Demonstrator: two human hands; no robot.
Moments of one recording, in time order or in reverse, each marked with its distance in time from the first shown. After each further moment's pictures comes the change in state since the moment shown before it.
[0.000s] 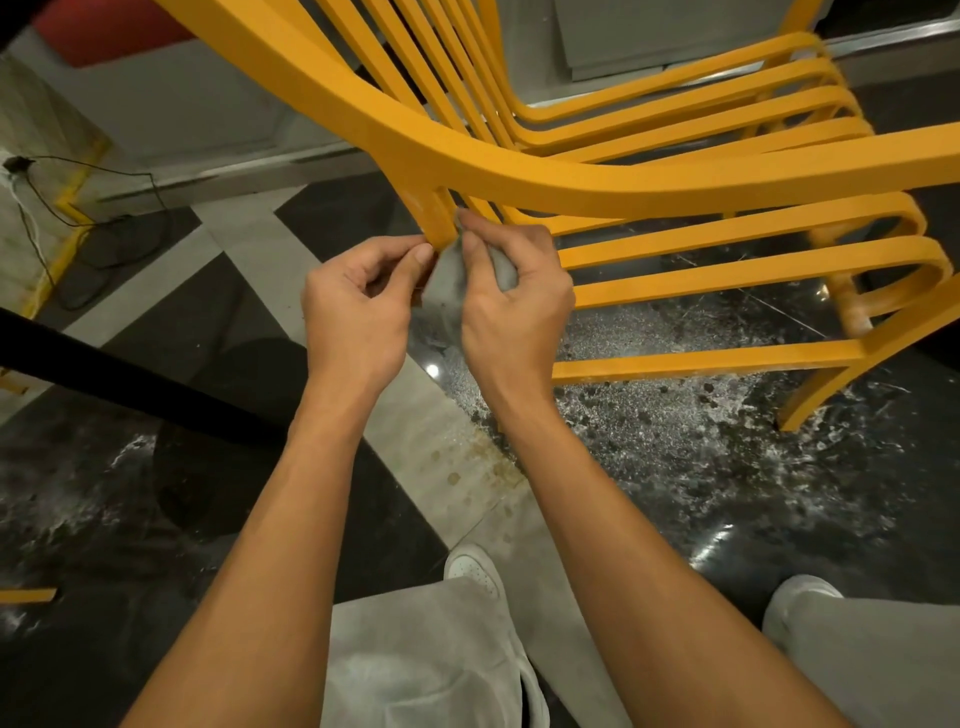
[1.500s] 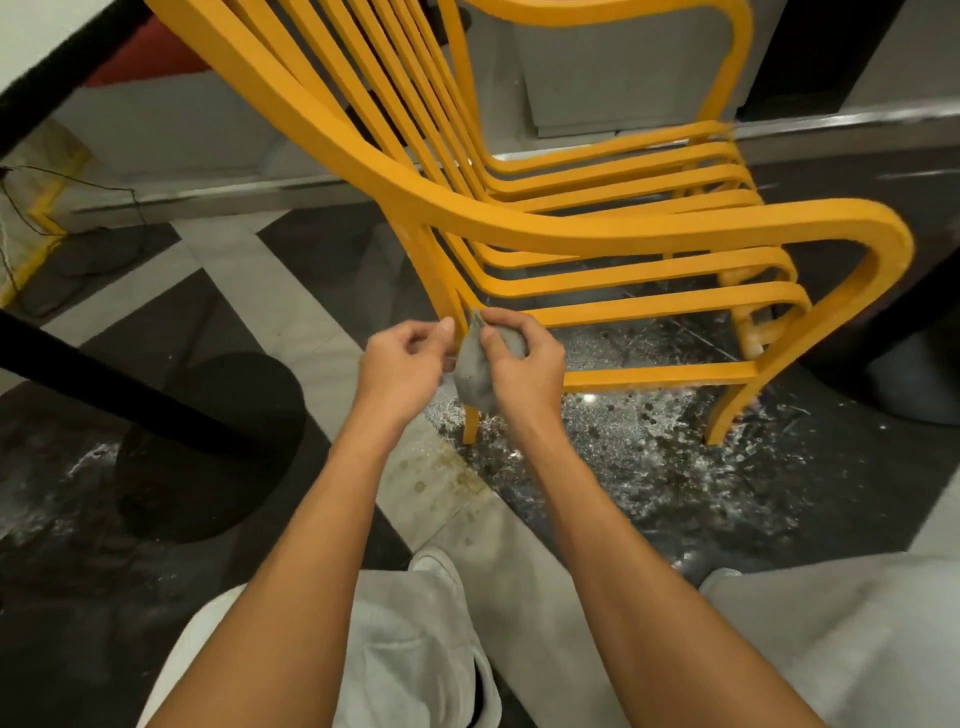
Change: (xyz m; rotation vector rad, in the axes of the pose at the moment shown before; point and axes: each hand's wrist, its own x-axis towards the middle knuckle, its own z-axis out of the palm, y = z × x) left_hand -0.048 0.018 0.027 0.004 -0.117 -0.481; right_hand -0.020 0.006 -0.067 -0.079 -0.164 0.335
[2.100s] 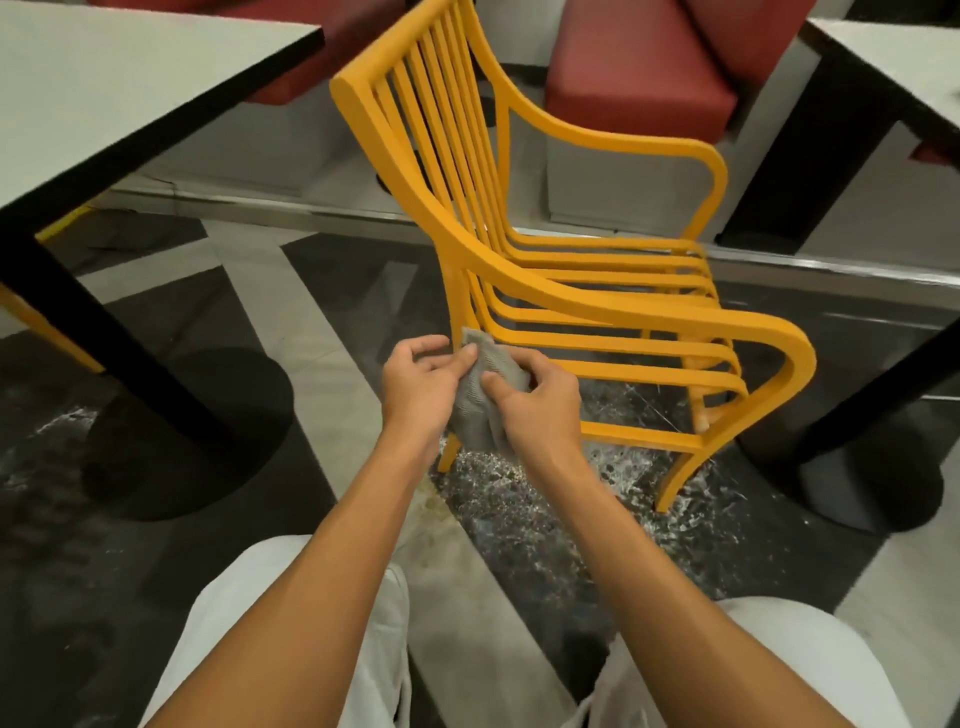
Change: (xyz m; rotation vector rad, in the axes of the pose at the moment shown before) left_hand -0.066 0.032 0.001 -0.532 0.181 -0.023; right_hand -0.055 -0.077 -0.037 -0.243 -0.203 -0.071
